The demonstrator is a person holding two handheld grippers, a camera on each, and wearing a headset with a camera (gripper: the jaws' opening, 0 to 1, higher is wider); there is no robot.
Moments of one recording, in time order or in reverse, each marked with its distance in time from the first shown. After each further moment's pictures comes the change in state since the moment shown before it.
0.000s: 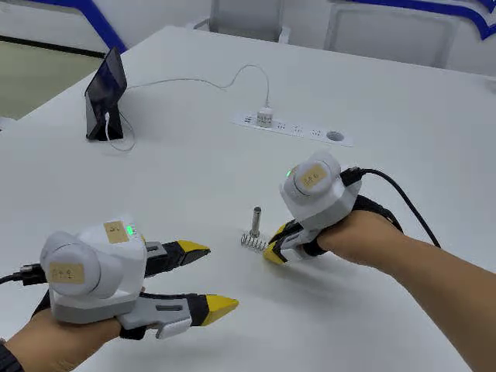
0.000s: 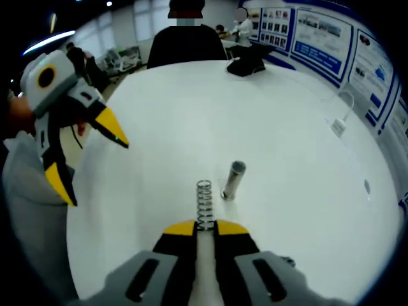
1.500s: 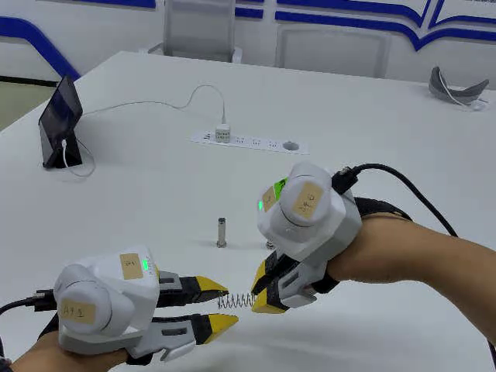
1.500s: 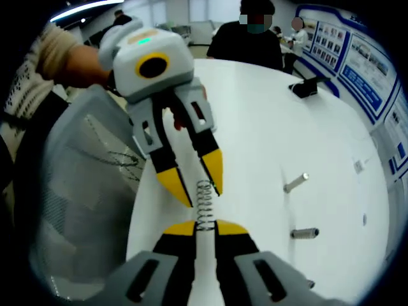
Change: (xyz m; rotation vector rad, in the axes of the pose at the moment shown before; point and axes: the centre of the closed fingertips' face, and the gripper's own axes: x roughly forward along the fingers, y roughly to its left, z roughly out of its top) left arm 0.024 -0.055 0.009 0.210 0.018 -0.188; right arm -0.074 0.101 -0.011 -0.280 0.098 0.171
